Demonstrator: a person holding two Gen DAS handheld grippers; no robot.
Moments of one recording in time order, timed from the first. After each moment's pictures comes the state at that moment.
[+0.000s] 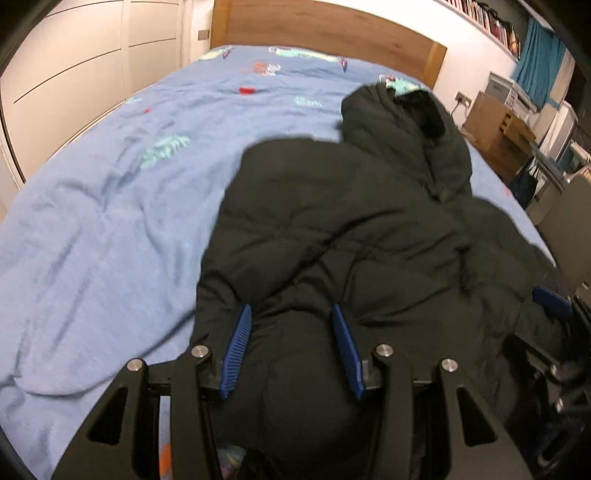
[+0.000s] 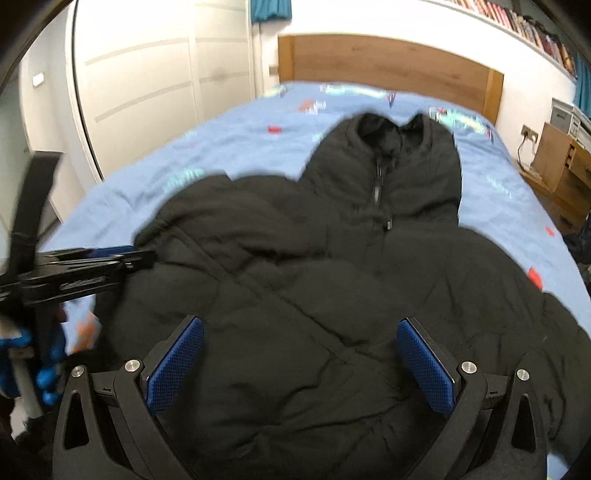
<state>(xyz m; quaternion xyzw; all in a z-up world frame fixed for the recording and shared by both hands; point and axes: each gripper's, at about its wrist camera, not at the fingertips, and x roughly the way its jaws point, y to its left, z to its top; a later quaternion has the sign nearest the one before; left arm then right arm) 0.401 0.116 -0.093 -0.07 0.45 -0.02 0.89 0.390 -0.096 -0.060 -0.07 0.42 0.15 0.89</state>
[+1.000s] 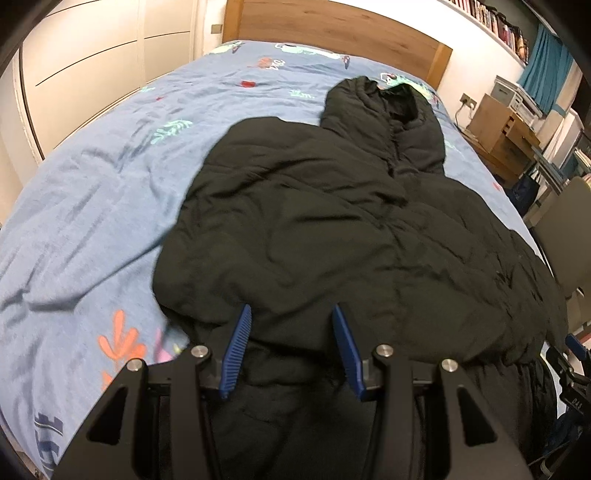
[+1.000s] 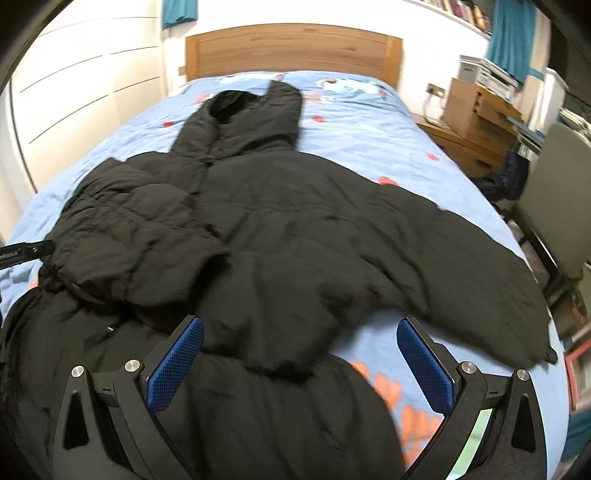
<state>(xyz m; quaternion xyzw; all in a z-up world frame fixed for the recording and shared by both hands) 0.331 0.057 -0.066 -0.09 0.46 0.00 0.88 0.275 -0.277 -0.042 -0.03 0.42 -0.01 0.91</state>
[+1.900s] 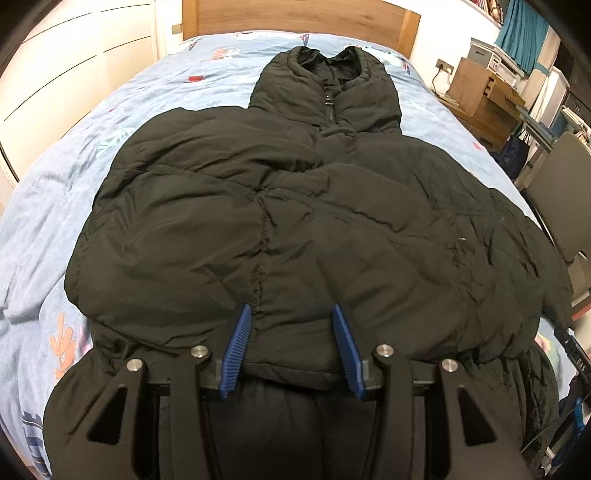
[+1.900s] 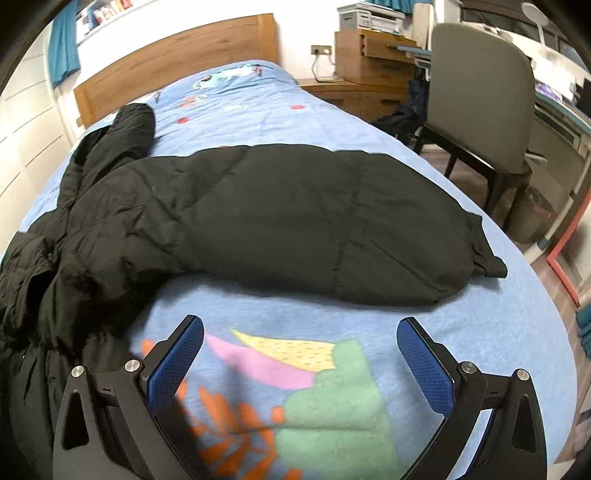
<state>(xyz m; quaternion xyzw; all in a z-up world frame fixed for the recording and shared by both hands) 0.351 -0.036 -0.077 -0.04 0.49 -0.03 0.87 0.252 -0.448 -0.087 0.11 0.43 -0.15 0.88</state>
